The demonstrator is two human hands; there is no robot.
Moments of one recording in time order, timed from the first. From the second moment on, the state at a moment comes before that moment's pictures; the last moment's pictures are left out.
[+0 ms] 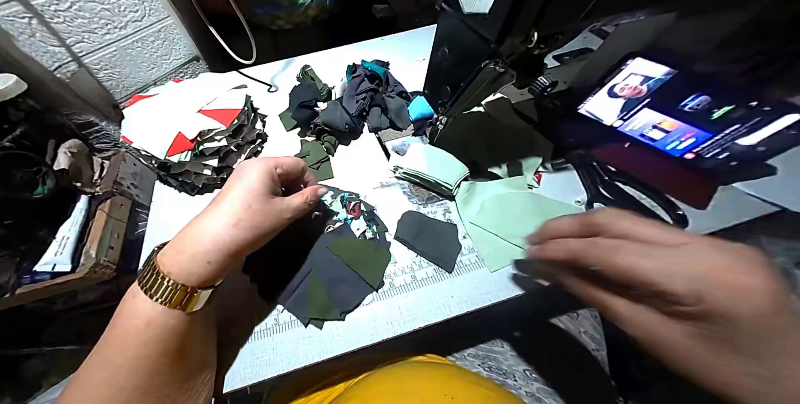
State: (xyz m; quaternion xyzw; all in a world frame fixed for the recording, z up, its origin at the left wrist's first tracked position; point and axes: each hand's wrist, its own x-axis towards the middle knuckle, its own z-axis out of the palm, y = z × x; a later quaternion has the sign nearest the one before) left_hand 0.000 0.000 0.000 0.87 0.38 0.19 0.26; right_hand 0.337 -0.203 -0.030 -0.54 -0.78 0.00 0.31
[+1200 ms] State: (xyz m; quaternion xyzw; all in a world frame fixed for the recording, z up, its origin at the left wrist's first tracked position) left_hand 0.014 -0.009 -0.016 0.83 0.27 0.30 0.38; right_hand 0.279 -0.173 -0.064 -0.52 -0.80 0.03 0.30
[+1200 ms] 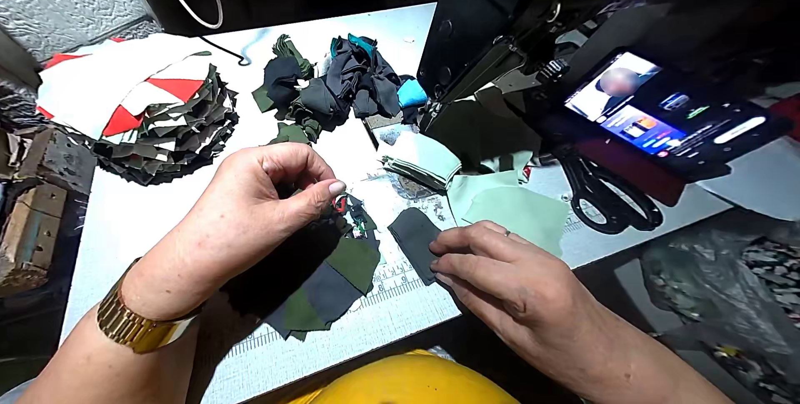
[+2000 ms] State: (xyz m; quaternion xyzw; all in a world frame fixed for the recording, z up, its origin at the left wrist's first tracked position) left_hand 0.013 -0.011 -0.014 0.85 0.28 0.29 0.35; right_hand 0.270 -0.177 -0.061 -0.54 -0.79 0.02 0.28
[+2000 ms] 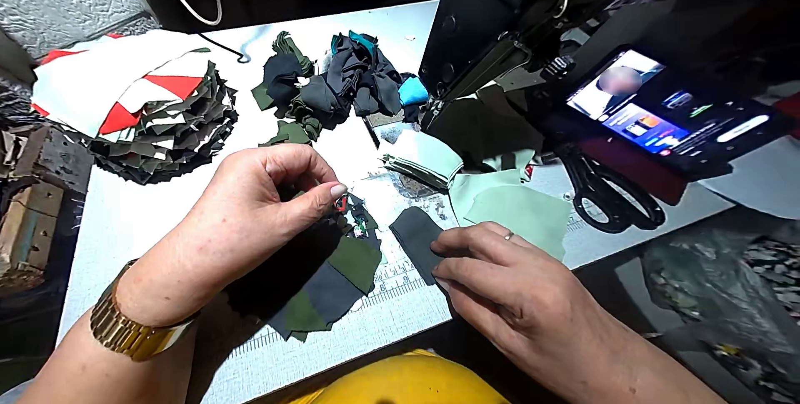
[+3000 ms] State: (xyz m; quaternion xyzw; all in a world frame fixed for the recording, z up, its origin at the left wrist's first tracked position) left_hand 0.013 -0.012 -0.015 0.86 0.29 0.29 0.32; right_hand 0.272 -0.177 -0.069 -0.52 -0.81 0.00 0.28
